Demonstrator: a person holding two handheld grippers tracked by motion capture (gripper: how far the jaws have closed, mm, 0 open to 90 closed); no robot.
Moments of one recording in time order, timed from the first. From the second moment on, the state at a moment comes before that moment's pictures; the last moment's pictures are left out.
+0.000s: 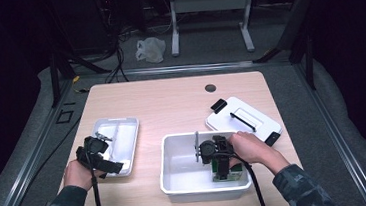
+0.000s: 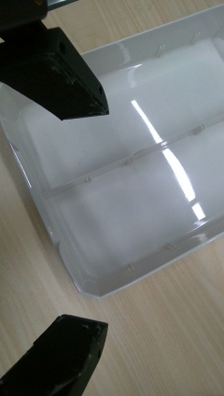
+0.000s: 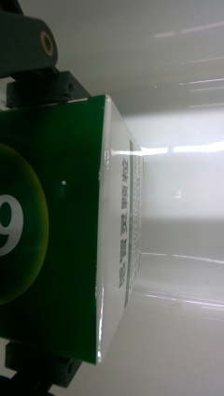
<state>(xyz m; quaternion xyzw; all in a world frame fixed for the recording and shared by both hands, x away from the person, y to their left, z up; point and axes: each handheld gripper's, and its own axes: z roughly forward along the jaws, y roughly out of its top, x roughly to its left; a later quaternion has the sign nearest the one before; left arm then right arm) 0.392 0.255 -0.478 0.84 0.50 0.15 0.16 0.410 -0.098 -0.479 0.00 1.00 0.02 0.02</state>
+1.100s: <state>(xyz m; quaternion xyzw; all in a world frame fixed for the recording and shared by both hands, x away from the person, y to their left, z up) 0.391 0.252 -0.480 0.84 0.50 0.14 0.15 0.413 -0.097 -0.479 0.02 1.00 0.00 0.02</state>
